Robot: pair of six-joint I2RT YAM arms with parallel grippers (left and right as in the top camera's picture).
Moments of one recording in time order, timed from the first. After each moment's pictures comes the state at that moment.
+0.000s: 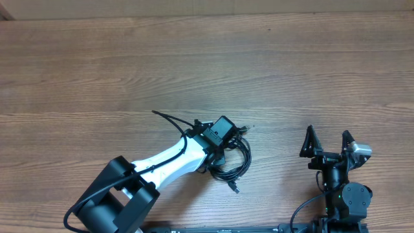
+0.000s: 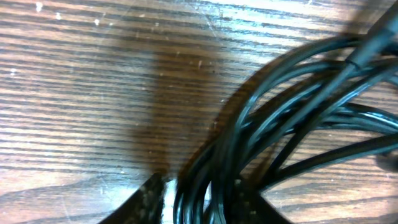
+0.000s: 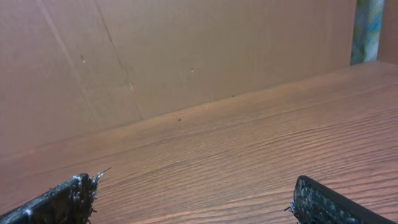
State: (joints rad) left arm -0.78 1.73 0.93 -0.61 -0.09 -0.88; right arm -0.07 0.01 0.02 -0.04 -0.02 0.25
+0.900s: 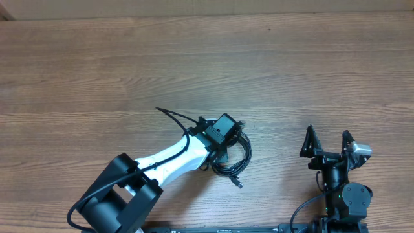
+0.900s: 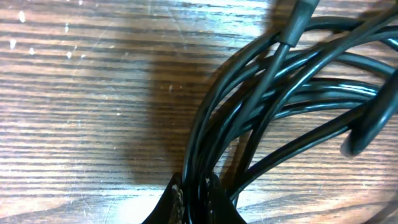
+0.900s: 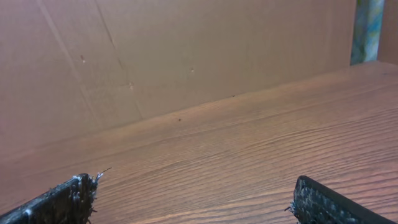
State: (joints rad) left arm -0.78 1.76 0.96 -0.58 -0.09 -0.83; right arm -0.07 0.01 0.02 -0.03 -0.02 0.25
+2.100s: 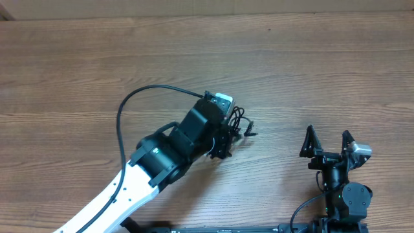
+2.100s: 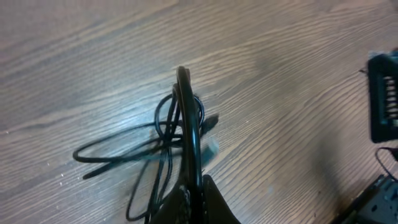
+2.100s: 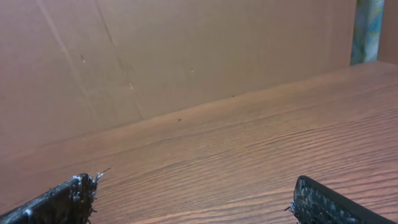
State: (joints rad) left arm -0.78 1.24 1.11 -0.66 0.03 -0.39; right arm -0.07 0.01 0.02 -0.03 -0.02 0.25
